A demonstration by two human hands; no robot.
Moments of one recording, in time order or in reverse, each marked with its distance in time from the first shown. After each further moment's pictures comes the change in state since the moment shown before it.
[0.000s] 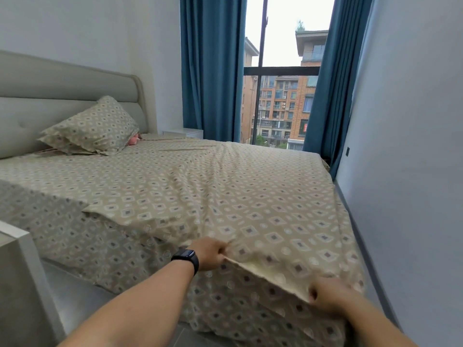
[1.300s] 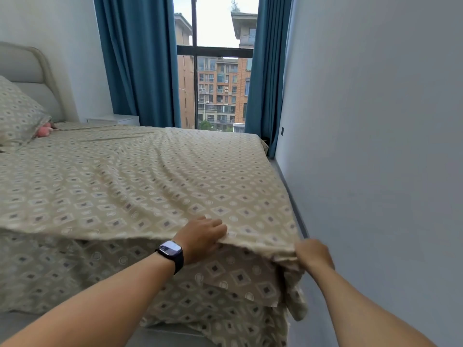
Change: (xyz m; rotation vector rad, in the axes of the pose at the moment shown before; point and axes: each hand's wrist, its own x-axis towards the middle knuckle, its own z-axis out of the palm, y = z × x) left_hand 0.026 0.123 0.024 0.295 0.481 0.715; right_hand -0.016 0.099 0.026 0.772 0.565 0.660
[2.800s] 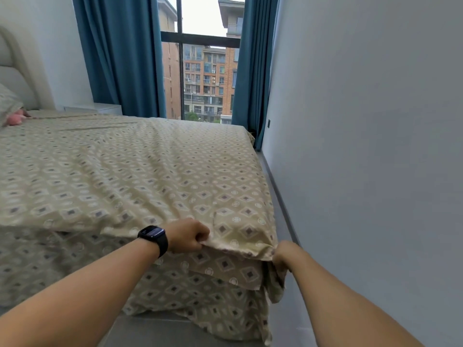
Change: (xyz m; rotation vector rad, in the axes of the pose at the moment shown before) left_hand 0.002 0.001 -0.005 -0.378 -0.515 -0.187; right_hand -0.028 -0.004 -0.005 -0.632 -0.464 -0.055
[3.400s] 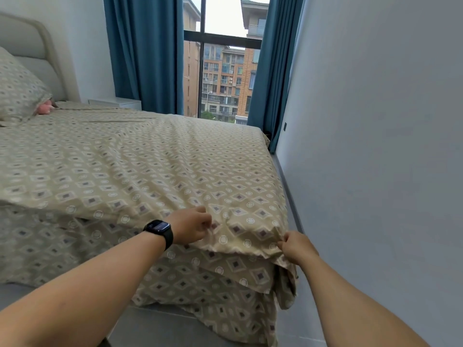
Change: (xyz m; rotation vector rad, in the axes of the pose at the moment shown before) left_hand -0.011 -0.022 0.001 0.050 0.170 -0.157; right_hand 0.018 -0.005 -0.004 0.306 0.330 -0.151
